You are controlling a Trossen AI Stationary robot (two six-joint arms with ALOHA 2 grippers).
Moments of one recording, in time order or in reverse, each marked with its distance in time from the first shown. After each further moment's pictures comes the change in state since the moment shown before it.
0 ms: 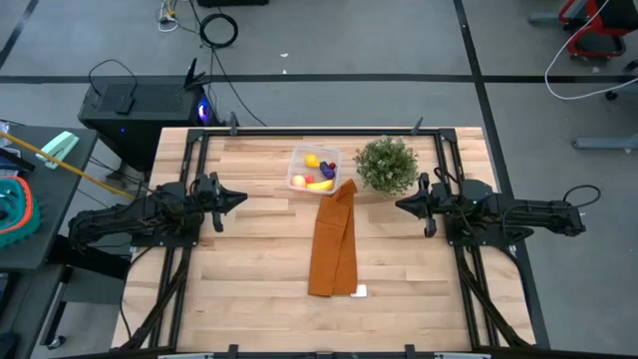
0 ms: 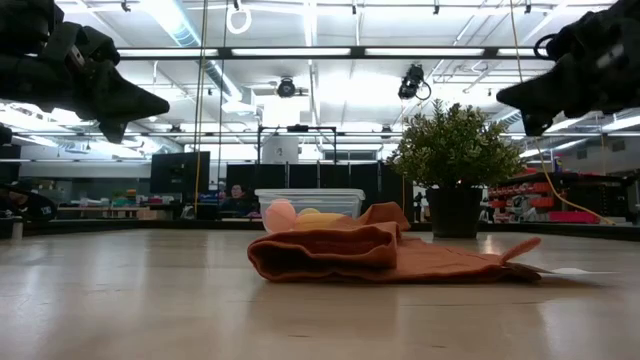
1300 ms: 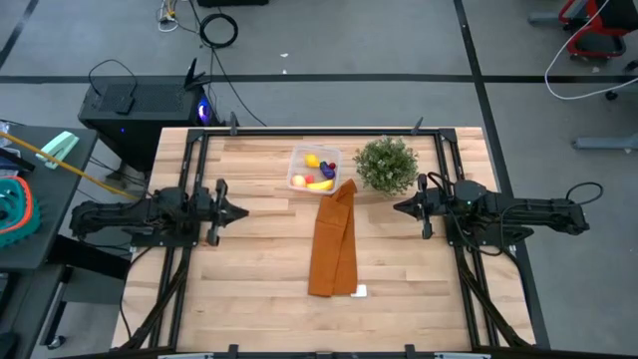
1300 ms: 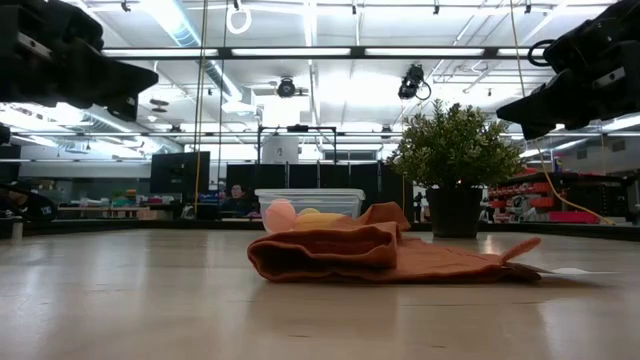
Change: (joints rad) left arm -0.138 0.005 -0.065 0.199 0.132 0.247; right arm -0.002 0.060 0.006 -0.055 0.000 -0.154
